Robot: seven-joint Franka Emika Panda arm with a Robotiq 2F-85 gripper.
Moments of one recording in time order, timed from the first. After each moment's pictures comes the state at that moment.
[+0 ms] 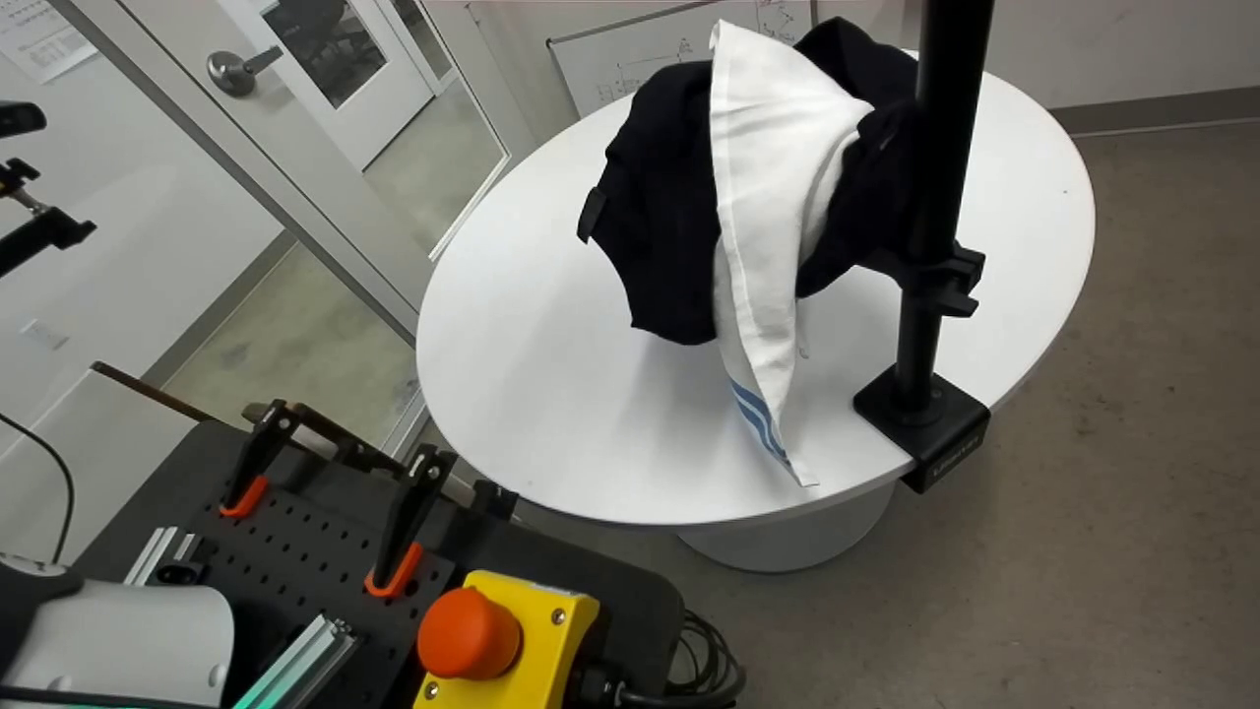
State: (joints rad) arm -0.19 -0.33 -0.17 -2.36 -0.21 2.17 0.02
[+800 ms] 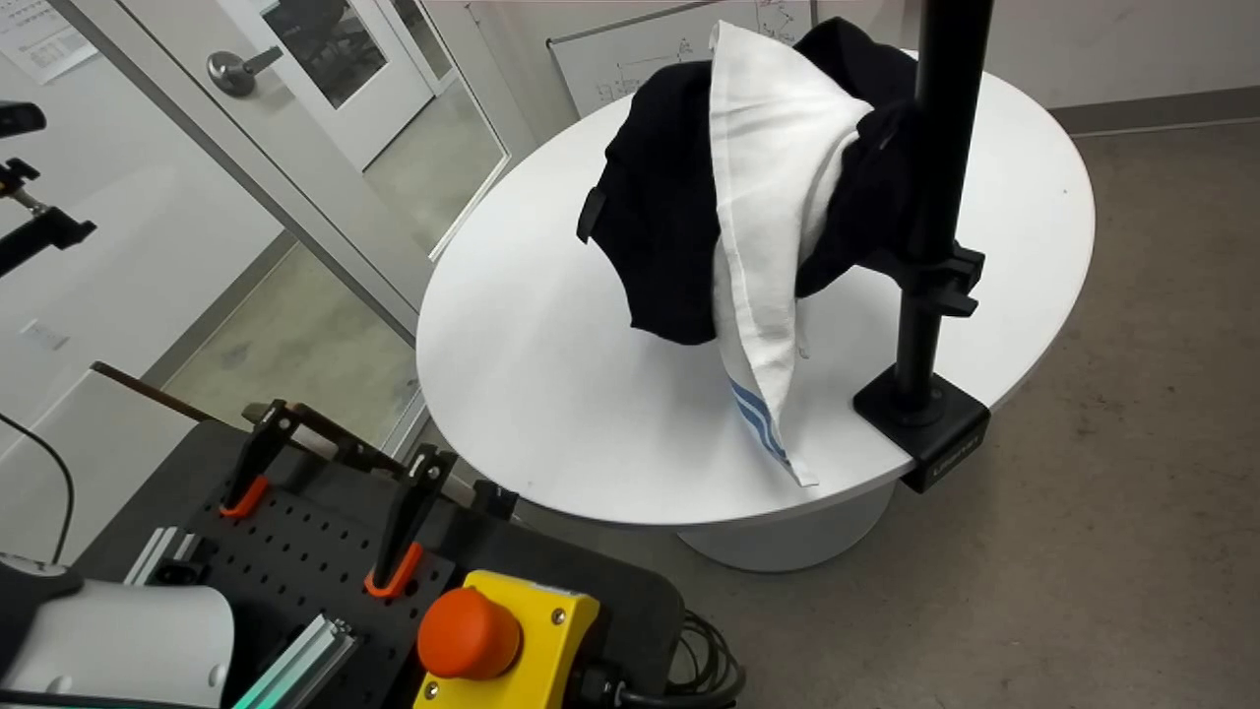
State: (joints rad) arm -0.24 0.08 -0.21 -2.12 -0.21 2.32 0.27
